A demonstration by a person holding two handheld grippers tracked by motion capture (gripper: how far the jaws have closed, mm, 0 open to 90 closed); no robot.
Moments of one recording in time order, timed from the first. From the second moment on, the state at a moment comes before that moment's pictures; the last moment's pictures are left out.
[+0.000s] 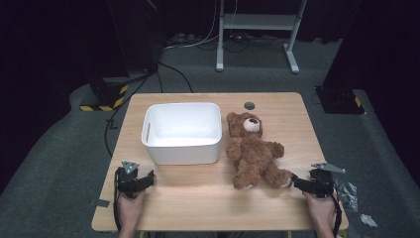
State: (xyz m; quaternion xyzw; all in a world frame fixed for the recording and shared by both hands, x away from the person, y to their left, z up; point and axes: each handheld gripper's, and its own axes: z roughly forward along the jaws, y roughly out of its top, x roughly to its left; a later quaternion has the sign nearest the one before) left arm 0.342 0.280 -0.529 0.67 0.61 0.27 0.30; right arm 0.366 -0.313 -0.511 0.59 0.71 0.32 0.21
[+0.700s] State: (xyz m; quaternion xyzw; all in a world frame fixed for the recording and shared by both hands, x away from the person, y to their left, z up) left arm 0.342 0.280 -0.529 0.67 0.62 0.27 0.31; right arm 0.348 -0.325 -0.490 0.59 0.68 0.39 0.20
